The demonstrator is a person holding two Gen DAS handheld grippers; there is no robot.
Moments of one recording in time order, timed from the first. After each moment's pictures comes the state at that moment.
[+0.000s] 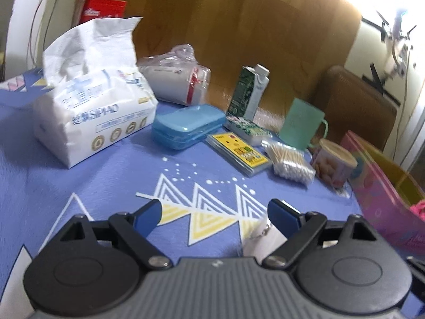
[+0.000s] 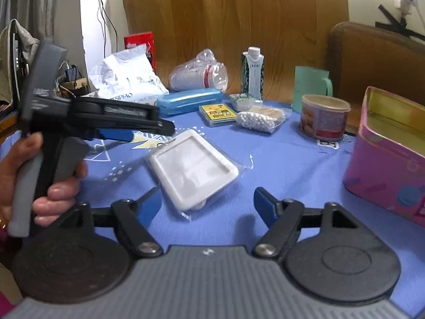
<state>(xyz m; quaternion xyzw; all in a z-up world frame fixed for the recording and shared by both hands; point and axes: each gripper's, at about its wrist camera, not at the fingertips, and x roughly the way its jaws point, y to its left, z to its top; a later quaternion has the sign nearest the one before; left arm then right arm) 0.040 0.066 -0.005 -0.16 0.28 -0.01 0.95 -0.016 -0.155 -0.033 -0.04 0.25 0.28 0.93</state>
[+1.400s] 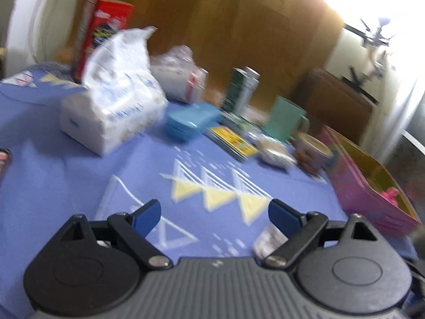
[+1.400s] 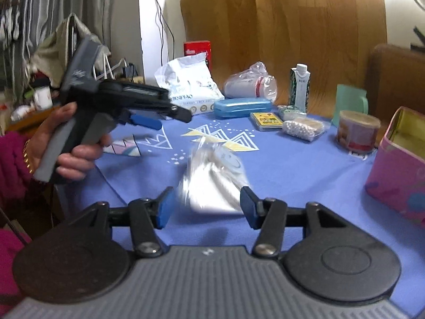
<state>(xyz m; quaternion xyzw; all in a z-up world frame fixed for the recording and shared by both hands) -0.015 0.092 0.016 -0.16 0.31 -0.07 0.94 -0.066 -0.178 -0.024 -0.05 0.21 0.40 0.89</state>
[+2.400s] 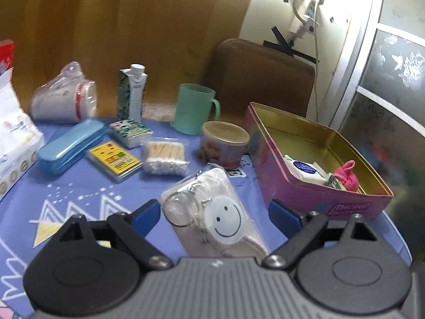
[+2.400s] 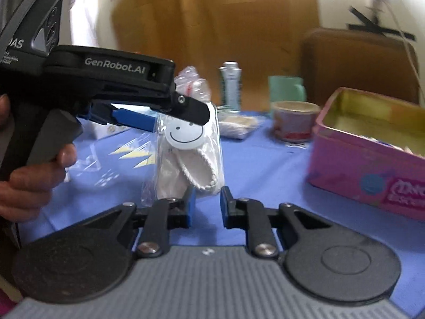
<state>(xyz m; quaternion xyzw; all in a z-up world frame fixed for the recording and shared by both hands) 0.039 -0.054 0.047 -0.07 0.31 -0.16 0.94 -0.034 -0.211 -0.026 0.00 0.21 0.27 0.94</state>
